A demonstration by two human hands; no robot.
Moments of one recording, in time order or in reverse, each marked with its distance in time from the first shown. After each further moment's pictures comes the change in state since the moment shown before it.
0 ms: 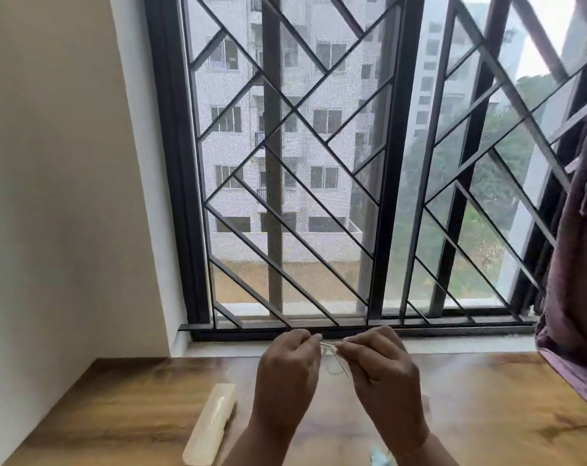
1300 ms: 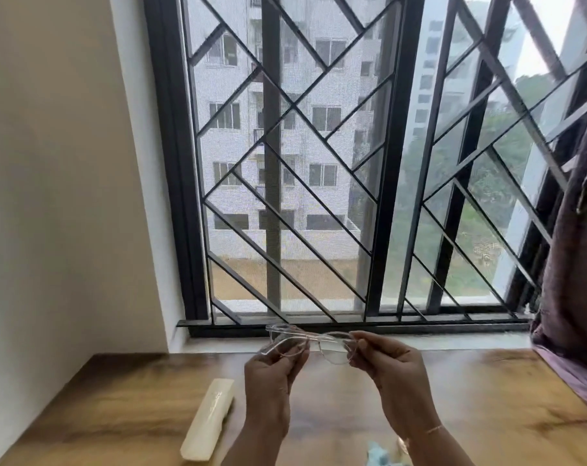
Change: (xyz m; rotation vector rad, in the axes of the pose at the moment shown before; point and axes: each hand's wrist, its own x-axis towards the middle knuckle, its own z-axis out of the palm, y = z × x) left_hand -0.011 -0.004 0.010 -1.500 0.218 -1.246; right_hand -0.007 0.016 -0.004 1.039 0.029 1.107
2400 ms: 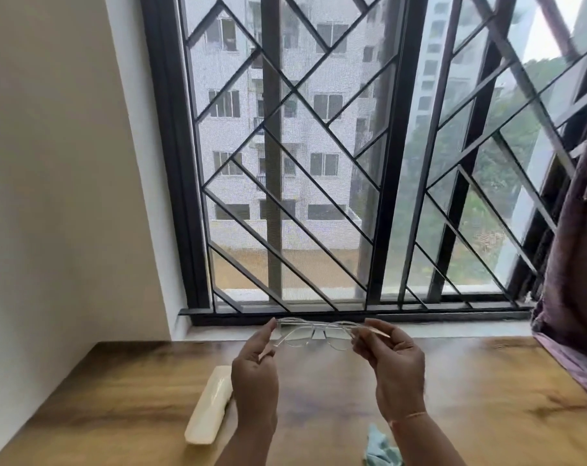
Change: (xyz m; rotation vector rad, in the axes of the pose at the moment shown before) left_hand 0.000 -0.002 -0.024 0.564 0.139 0.341; right_hand 0.013 0.029 -0.007 0.053 0.224 -0.072
